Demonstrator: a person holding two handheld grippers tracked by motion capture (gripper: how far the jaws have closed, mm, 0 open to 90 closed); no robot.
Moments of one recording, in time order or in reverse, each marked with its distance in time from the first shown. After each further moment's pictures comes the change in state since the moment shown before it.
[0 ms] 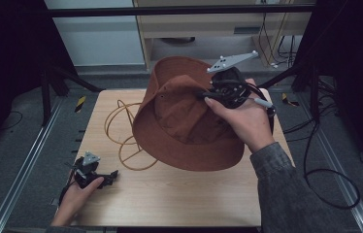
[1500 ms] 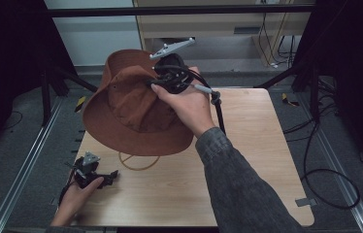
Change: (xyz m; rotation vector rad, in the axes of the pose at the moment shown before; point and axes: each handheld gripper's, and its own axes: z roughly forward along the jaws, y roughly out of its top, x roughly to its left) left arm 0.000 0.000 0.000 0.004 0.000 0.001; right arm 0.038 0.063 0.091 -0.069 0.086 0.007
